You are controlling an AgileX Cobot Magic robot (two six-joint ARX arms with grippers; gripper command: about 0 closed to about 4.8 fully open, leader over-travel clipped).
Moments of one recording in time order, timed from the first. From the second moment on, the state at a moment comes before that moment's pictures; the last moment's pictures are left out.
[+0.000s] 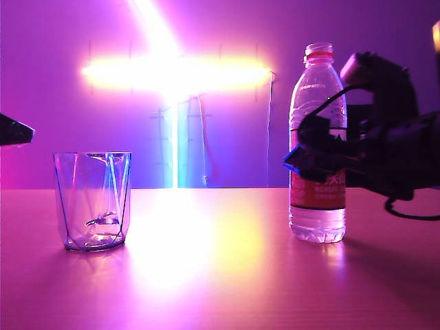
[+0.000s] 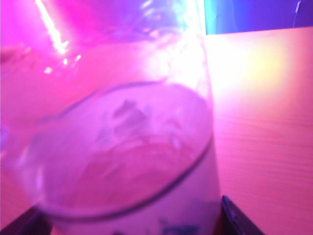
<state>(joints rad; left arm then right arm) -0.73 0.10 0.00 -0.04 -0.07 0.01 0.53 1.70 0.24 1.37 0.14 0.19</state>
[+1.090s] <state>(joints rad) -0.68 0.05 0.00 -0.04 -0.06 0.01 0.52 1.68 0.30 1.33 0.15 0.09</state>
